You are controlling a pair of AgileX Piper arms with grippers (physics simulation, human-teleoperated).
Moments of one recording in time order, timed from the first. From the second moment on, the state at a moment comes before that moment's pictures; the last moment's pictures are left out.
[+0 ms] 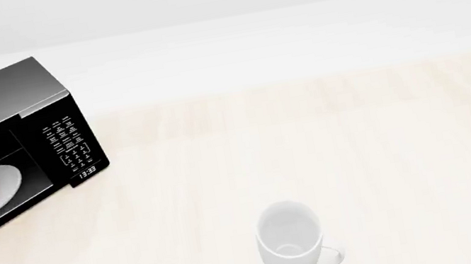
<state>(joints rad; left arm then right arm) 0.44 0.60 -0.77 0.49 -0.17 0.00 0.01 0.00 0.00 0.00</state>
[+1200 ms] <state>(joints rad) 0.79 0.52 -0.93 0.64 -0.21 0.00 0.01 0.00 0.00 0.00</state>
